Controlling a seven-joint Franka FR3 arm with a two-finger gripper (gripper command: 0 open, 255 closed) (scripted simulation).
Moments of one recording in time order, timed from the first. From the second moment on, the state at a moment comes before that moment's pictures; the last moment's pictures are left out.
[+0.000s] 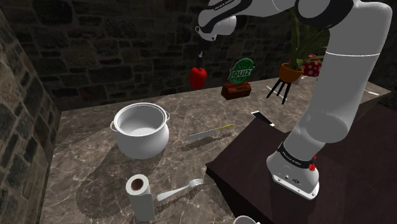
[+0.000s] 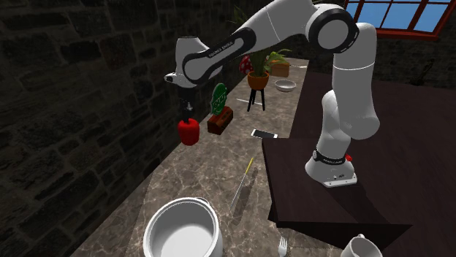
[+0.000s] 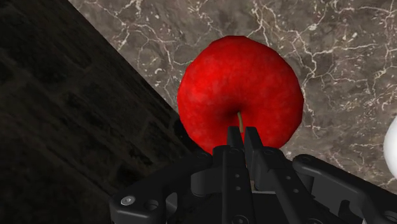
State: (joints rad) arm 0.06 0.27 -0.25 -1.86 0.22 2.25 -0.80
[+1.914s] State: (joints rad) arm 0.08 0.17 -0.26 -1.63 0.15 1.92 -0.71
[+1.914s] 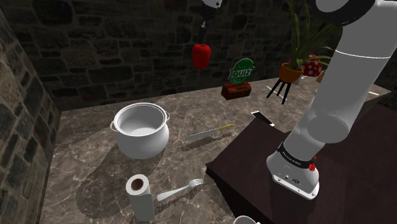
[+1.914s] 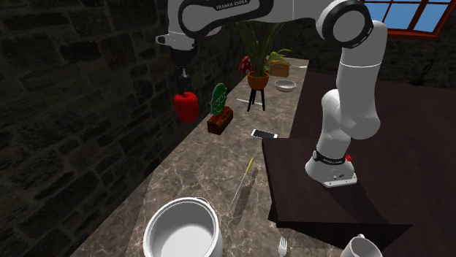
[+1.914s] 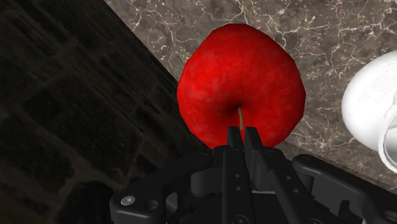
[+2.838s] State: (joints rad) arm 0.25 -0.05 -0.11 -1.90 0.05 2.01 -0.37
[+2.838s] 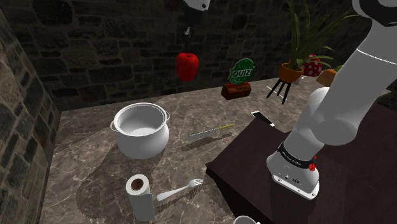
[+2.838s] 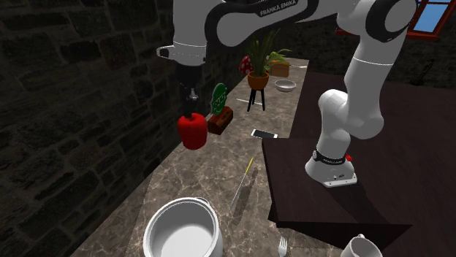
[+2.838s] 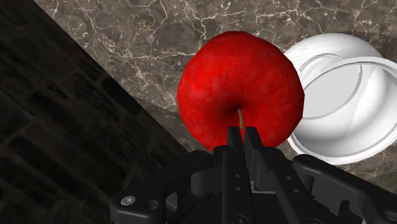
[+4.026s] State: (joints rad) arm 0.44 -0.04 0.12 -1.88 -0.01 2.01 0.07
